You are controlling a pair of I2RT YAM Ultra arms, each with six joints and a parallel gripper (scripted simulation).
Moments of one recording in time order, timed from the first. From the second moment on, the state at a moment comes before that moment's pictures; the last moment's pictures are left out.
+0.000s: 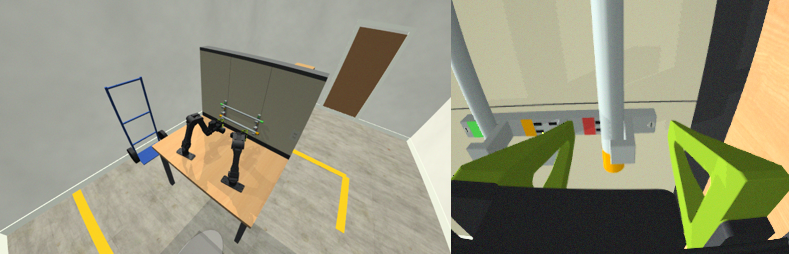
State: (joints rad) left arm -0.41 1.89 0.72 1.14 -0.25 1.57; right arm 0.40 1.89 0.76 1.14 0.54 -1.57
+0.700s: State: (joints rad) left arm -0.40 1.95 0.78 1.15 -0.24 1.57; right arm 0.38 1.95 0.80 1.15 0.51 -1.57
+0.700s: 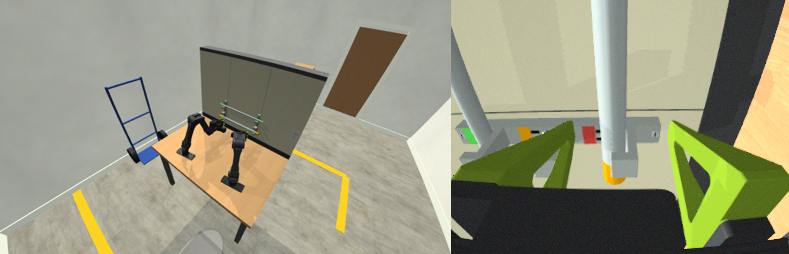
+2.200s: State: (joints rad) left arm -0.37 2.08 1.00 1.07 -0.21 1.57; right arm 0.32 2.06 0.99 1.07 0.45 -1.57
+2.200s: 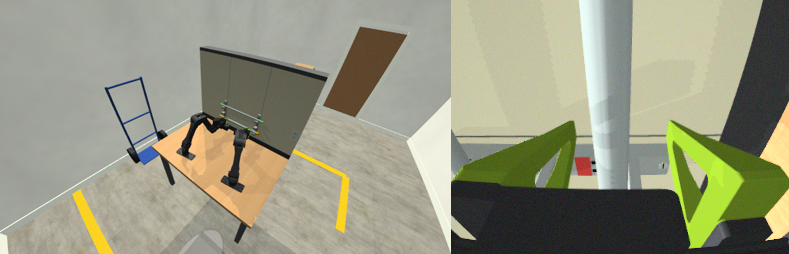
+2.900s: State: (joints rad) left arm -0.37 2.08 1.00 1.08 -0.21 1.57; right arm 0.32 2.06 0.99 1.07 0.45 -1.57
